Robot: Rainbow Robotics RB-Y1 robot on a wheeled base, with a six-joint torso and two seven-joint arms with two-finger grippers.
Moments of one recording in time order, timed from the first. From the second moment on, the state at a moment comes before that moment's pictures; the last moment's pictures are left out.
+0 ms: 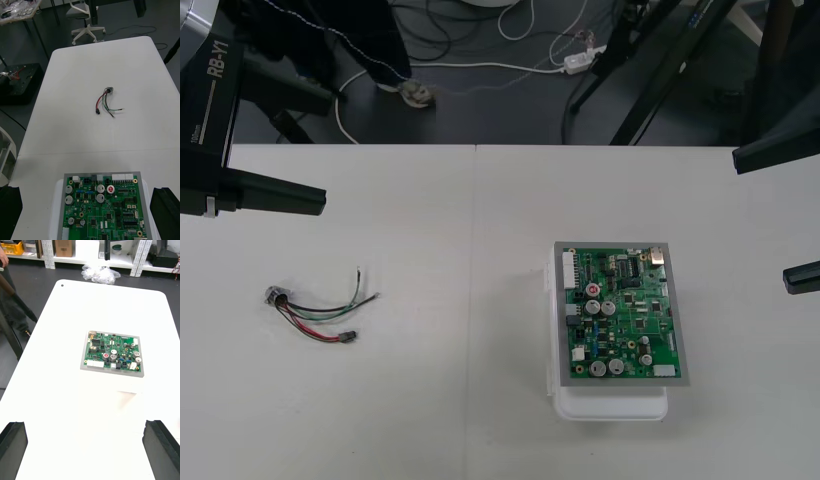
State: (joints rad) right arm -0.29 -1.12 -0.29 -2.09 0.95 -1.51 -0.70; left arm -0.37 1.30 0.10 -2.14 -1.04 -1.14 0.74
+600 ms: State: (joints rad) right arm -0.29 -1.12 -0.29 -2.09 0.95 -1.51 -0.70; left arm -0.37 1.30 0.10 -2.14 -1.04 -1.14 0.74
